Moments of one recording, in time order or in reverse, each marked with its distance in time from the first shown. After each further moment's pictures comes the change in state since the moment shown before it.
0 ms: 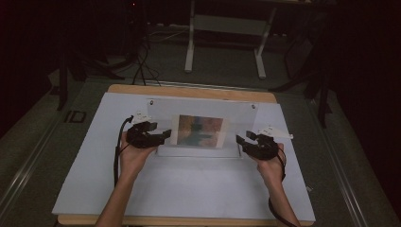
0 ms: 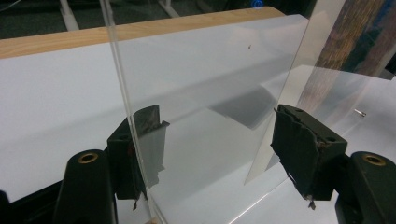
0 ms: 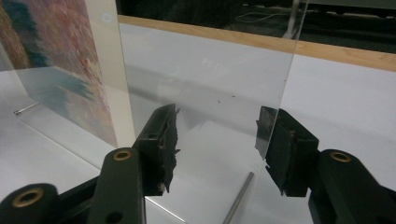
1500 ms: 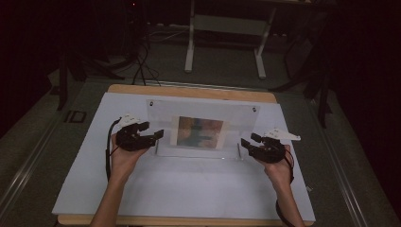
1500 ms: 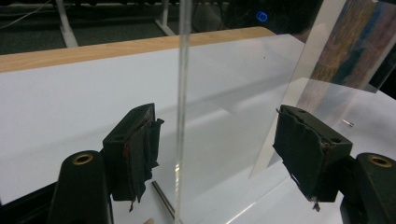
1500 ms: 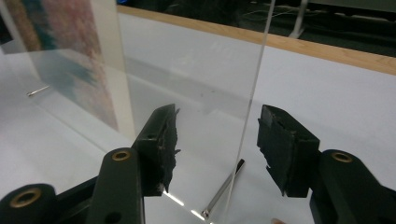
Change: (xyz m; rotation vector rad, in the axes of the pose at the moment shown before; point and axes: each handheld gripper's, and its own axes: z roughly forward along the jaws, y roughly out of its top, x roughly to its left) left arm 0.014 -0.008 -0.027 -0.081 -0.021 -0.009; right arm -0.007 0.000 -0.020 0.027 0.033 -0.050
